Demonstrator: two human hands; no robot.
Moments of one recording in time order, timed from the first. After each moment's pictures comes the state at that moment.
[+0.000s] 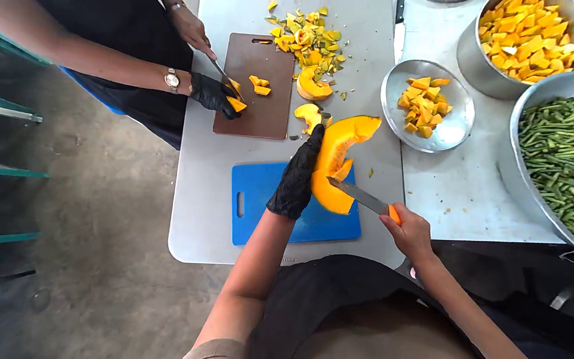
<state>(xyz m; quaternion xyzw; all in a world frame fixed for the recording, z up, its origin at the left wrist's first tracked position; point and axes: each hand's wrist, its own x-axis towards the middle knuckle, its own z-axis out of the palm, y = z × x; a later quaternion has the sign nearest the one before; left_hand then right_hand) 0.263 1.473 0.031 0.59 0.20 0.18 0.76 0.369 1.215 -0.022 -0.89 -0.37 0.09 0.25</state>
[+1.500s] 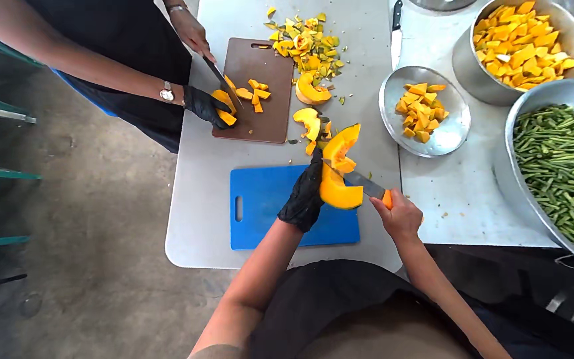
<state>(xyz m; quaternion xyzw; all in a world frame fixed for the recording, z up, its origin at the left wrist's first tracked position) 0.268 1.449 -0.013 0.45 0.24 0.17 0.84 0.387 1.250 -0.038 -0.92 -0.33 0.03 0.21</state>
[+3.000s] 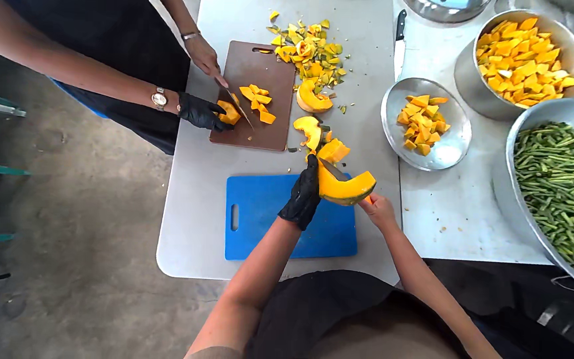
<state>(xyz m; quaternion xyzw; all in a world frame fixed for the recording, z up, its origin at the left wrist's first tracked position) 0.300 1.472 -0.011 0.47 0.42 0.10 0.77 0.432 1.293 -0.078 -0.88 -0.26 0.31 0.27</state>
